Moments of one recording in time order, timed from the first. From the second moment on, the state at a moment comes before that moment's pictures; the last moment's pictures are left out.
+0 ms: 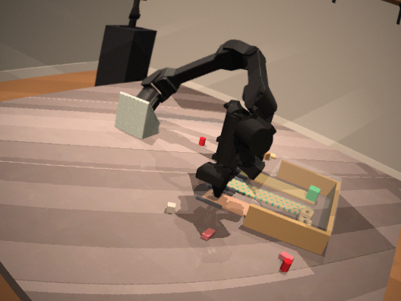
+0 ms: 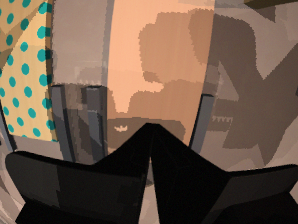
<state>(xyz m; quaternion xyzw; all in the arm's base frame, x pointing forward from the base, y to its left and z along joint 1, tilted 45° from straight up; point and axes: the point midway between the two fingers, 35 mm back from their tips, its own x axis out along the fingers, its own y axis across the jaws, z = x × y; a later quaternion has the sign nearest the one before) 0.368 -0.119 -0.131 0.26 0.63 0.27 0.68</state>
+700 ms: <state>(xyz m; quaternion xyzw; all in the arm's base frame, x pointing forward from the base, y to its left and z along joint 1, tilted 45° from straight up) 0.361 -0.120 -0.132 0.26 0.62 0.27 0.69</state>
